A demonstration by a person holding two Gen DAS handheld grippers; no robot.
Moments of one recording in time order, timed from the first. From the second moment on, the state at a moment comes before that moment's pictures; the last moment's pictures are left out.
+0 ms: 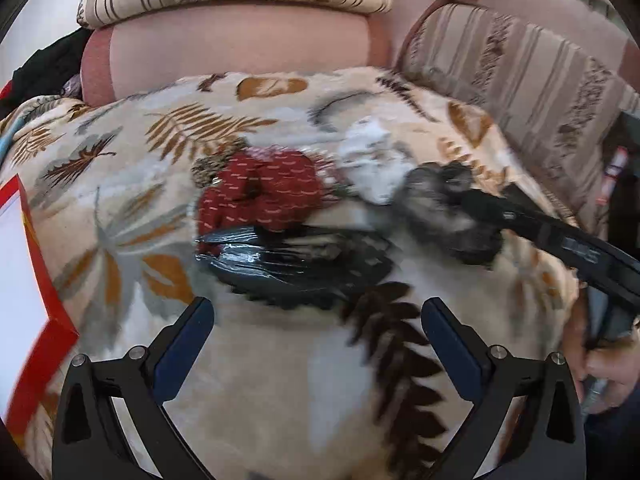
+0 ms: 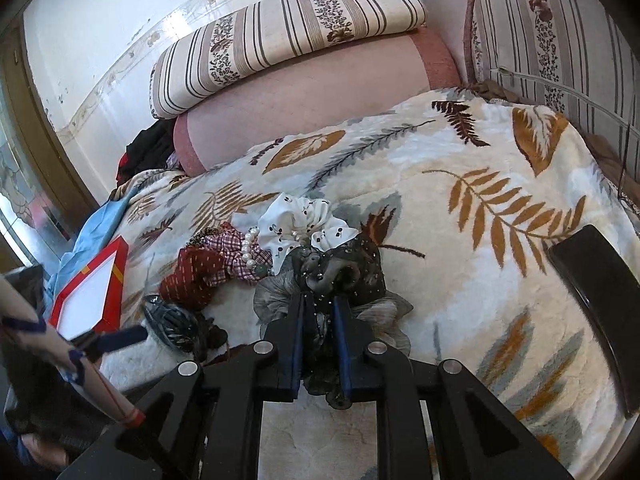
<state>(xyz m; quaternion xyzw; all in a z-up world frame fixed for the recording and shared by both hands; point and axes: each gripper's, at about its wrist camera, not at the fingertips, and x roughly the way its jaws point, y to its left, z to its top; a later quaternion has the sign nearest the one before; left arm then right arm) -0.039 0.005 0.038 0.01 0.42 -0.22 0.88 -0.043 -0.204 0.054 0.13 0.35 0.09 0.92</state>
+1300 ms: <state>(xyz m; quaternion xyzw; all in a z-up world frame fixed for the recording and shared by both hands) -0.029 0.000 0.052 0.04 0.40 -0.18 0.90 -0.047 -0.215 0.058 0.15 0.34 0.09 0.93</state>
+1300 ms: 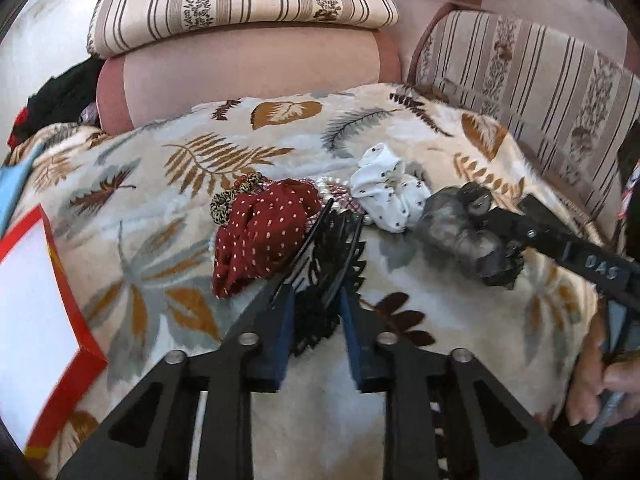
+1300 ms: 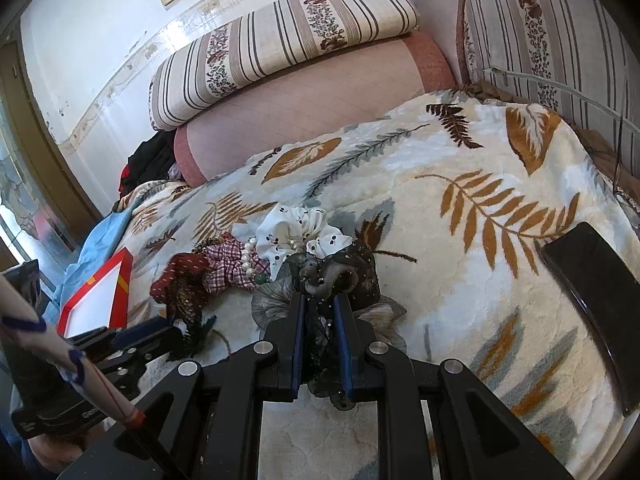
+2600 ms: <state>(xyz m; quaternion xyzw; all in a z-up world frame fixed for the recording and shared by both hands) -0.017 -0.015 0.032 0.10 0.40 -0.13 0.90 -0.044 -0.220 0.053 0.16 0.36 0.08 0.92</state>
